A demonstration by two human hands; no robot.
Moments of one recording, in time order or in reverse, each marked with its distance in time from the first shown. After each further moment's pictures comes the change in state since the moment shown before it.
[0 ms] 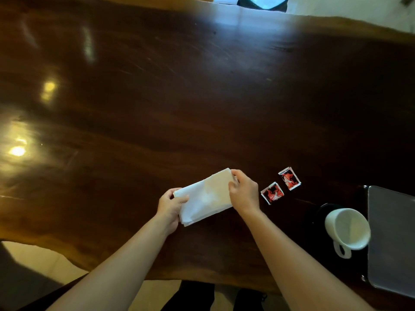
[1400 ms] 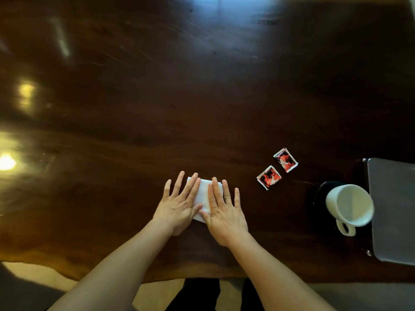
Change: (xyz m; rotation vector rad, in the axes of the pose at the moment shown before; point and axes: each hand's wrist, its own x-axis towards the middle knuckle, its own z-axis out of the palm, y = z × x) left_hand 0.032 -0.032 -0.005 1.886 -0.272 0.996; right_hand -0.049 0.069 0.067 -0.757 -0.318 -0.342
